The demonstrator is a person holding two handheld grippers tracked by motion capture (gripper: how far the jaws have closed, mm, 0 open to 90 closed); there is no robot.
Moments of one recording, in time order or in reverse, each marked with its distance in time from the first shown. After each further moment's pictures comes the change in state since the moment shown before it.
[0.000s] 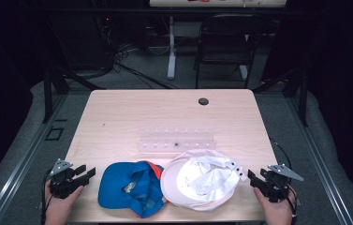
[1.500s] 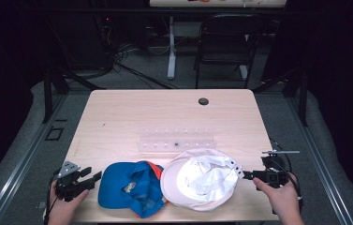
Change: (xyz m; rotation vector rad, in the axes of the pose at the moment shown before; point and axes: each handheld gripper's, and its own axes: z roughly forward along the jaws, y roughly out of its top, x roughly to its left) left arm -0.018 -0.001 0.000 0.039 -0.023 0.082; right arm 0.014 0.059 -0.010 0.408 0.162 0.078
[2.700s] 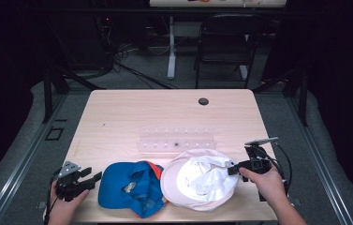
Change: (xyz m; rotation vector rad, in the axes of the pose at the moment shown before) left arm 0.001 -0.001 0.001 0.007 0.000 -0.005; right arm 0.021 0.032 0.035 0.208 0.126 0.046
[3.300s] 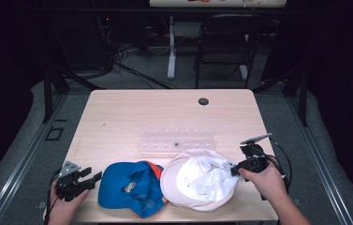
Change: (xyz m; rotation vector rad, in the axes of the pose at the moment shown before) left arm 0.000 0.000 0.000 0.001 0.001 0.001; right arm 0.018 0.004 -0.008 0.054 -0.115 -0.091
